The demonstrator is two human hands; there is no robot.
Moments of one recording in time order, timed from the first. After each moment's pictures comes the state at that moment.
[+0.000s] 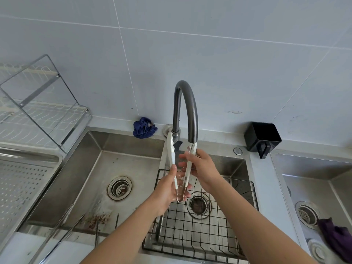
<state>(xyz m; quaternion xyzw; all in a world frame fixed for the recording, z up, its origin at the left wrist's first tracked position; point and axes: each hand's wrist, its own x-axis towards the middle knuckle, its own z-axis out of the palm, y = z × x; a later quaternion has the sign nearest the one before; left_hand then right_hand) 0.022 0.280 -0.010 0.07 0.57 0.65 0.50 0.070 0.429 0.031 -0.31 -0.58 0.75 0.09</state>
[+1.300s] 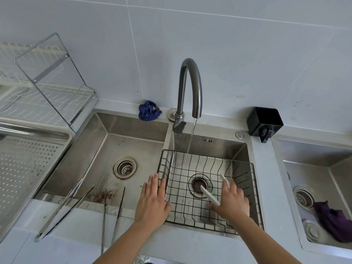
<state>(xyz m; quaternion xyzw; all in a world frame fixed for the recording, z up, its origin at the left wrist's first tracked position) 0.092 0.182 -0.086 0.37 0.92 0.05 0.11 0.228 0.419 -0.071 -0.39 -0.90 0.08 -0.19</state>
